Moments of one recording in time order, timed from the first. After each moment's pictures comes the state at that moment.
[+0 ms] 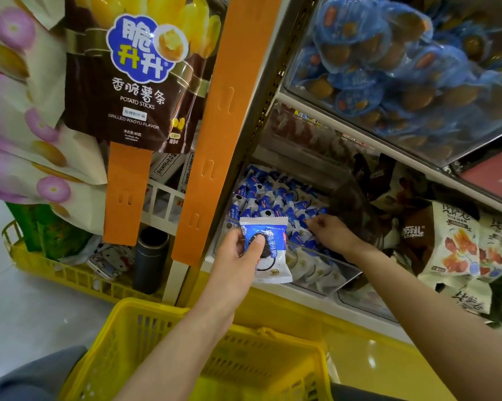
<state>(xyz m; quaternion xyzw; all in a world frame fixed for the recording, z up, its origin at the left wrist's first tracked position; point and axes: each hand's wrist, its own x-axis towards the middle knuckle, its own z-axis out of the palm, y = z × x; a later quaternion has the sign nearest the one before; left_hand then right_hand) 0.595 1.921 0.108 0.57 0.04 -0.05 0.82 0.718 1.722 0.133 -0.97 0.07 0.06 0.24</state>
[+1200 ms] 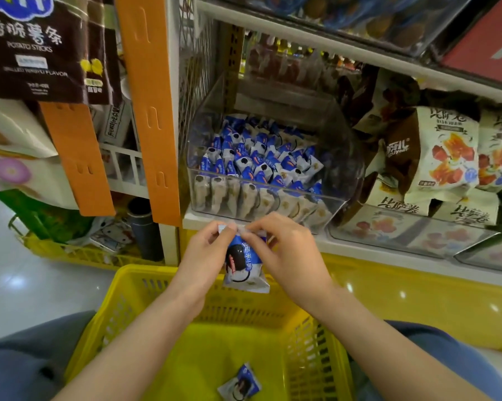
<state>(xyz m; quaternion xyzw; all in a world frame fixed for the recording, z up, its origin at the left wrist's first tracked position) 0.569 1.903 0.074 0.66 0.08 -0.09 0.74 0.573 1.770 0.084 -0.91 -0.21 -0.19 0.29</state>
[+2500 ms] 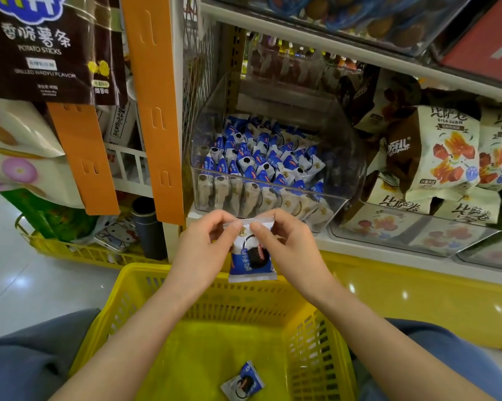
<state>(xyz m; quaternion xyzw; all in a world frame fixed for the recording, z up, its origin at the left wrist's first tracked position) 0.569 1.917 0.079 0.79 -0.04 0.04 0.61 0.570 1.771 0.085 -0.83 -0.11 -0.03 0.54</state>
